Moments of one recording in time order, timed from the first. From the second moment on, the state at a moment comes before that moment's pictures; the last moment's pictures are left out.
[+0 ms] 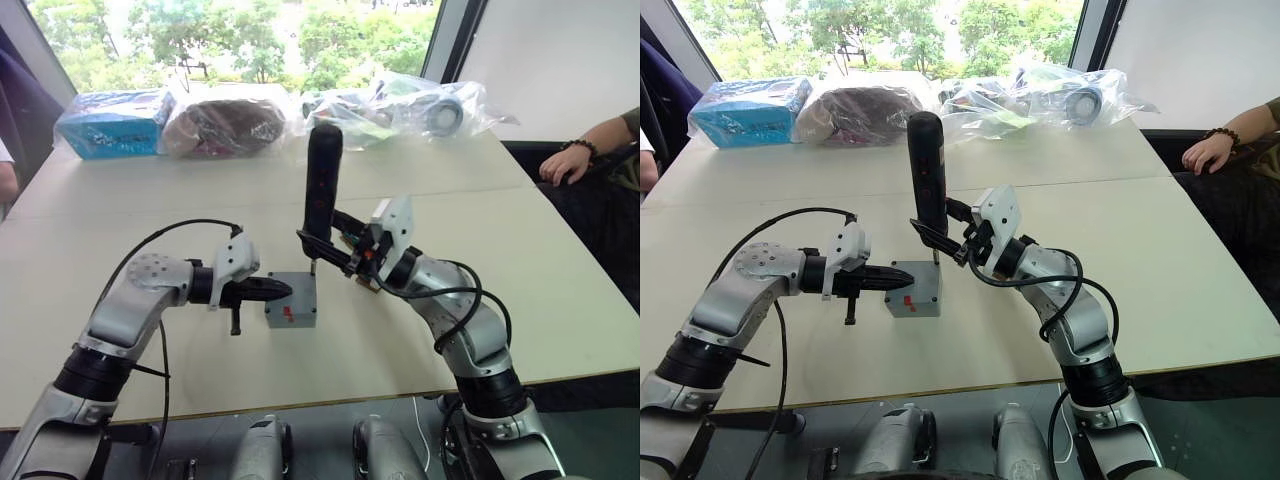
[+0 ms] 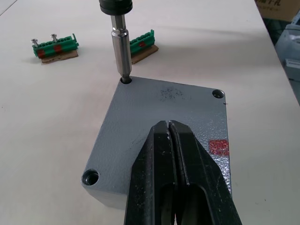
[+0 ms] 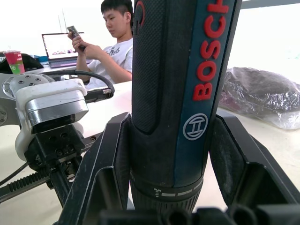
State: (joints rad) left arm -0.43 0.71 -0.17 -0.08 -0.34 0.39 -1.18; right arm -0.42 -0.23 0.17 -0.26 0.37 0.36 0.66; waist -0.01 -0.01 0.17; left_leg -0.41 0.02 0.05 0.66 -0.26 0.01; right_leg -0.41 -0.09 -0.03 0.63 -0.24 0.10
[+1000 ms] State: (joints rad) left arm -0.40 0.71 -0.18 -0.06 -0.33 0.38 -1.17; right arm -0.45 -0.25 0.22 -0.25 0.32 0.44 0.63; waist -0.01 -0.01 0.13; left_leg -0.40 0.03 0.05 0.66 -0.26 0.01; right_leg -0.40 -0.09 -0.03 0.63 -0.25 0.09
